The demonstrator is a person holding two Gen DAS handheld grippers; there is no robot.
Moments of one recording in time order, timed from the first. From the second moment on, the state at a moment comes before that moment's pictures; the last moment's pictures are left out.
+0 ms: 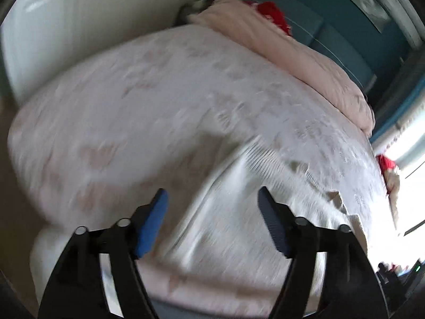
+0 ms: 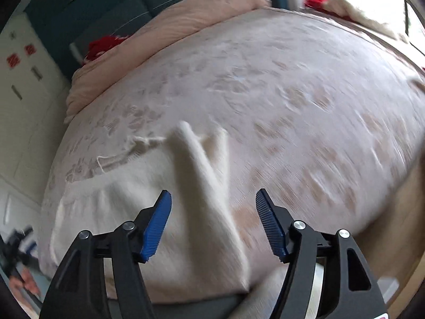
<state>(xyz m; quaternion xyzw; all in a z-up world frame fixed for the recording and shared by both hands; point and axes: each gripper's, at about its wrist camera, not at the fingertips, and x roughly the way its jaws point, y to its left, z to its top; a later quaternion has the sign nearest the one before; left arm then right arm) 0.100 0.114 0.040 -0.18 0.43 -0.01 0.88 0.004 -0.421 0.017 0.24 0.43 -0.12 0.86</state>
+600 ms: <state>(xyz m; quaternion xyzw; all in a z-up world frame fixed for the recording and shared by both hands) 0.229 0.072 -0.051 -0.13 0.54 0.00 0.83 0.103 -0.453 -0.070 0.26 0.50 -0.15 0.81</state>
